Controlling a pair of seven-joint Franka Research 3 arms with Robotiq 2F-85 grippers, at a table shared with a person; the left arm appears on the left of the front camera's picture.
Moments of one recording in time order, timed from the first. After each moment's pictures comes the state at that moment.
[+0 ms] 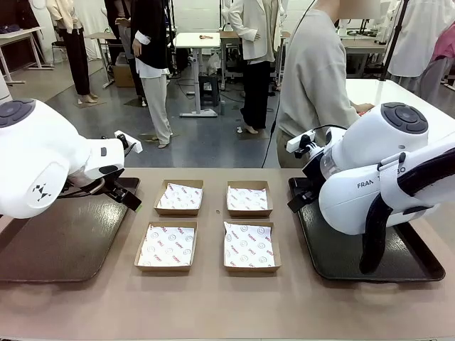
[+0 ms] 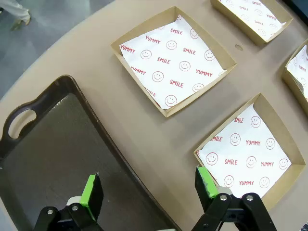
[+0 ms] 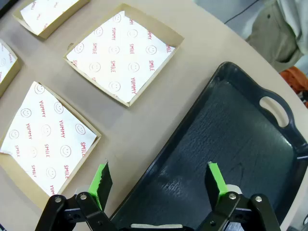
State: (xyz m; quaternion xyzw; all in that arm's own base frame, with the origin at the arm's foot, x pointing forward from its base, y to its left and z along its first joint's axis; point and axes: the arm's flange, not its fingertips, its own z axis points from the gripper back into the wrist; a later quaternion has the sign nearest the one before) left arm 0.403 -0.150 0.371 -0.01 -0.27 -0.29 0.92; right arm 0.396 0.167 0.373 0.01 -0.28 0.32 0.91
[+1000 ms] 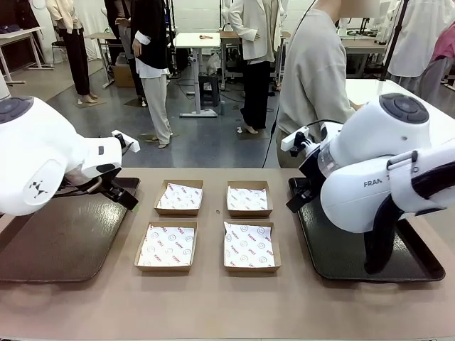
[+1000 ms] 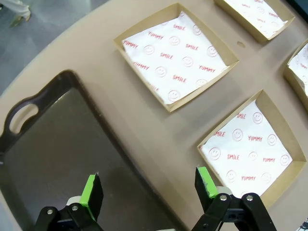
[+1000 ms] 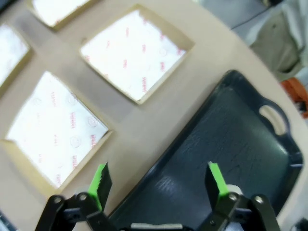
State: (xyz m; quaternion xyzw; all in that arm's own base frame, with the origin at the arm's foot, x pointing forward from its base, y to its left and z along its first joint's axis) left arm 0.403 -0.142 0.376 -0.01 -0.26 -0.29 0.92; right arm 0.381 0.180 0.395 0.00 -0.27 0.37 0.89
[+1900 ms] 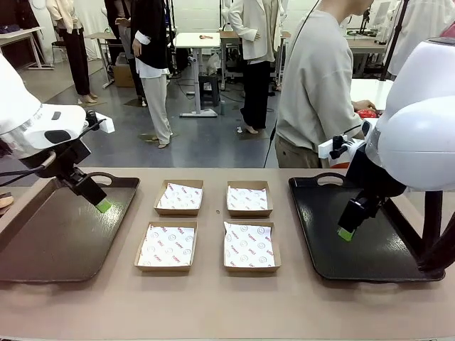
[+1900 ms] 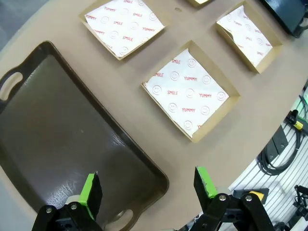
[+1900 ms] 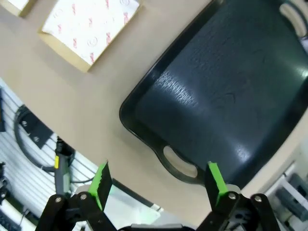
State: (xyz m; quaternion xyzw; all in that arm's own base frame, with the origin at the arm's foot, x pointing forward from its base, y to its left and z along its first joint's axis) left arm 0.336 -0.125 0.464 -0.06 -0.17 -0.33 0.93; right arm 0.308 0.125 0.451 -0.01 -0.07 0.35 0.94
